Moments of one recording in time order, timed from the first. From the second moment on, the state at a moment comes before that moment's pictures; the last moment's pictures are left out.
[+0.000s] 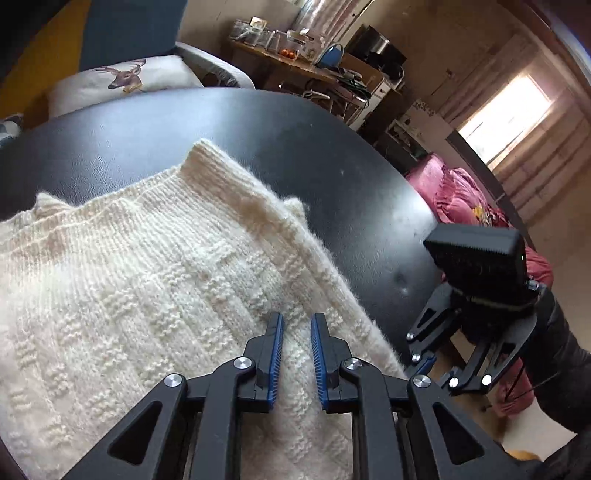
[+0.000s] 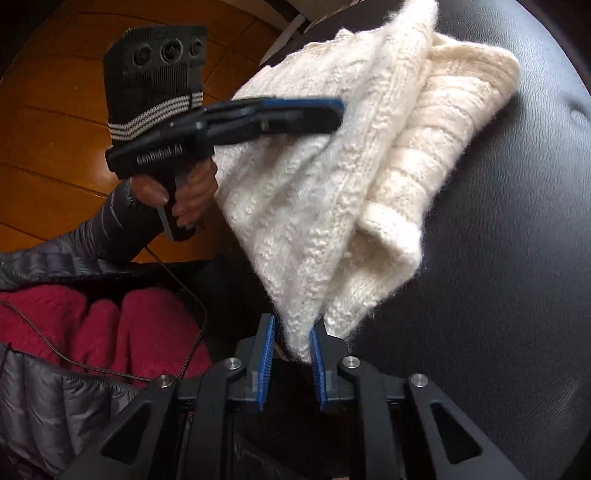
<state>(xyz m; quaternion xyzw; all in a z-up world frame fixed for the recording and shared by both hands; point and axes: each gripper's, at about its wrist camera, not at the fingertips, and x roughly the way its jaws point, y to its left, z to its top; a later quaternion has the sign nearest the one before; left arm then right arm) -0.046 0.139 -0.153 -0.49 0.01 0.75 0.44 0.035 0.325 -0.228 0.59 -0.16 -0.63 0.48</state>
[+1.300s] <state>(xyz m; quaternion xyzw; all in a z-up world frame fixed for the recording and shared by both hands) 0.003 -0.046 -0.125 -0.40 -0.18 0.84 0.31 0.036 0.274 -0.145 0.46 -0.07 -0.86 0.20</state>
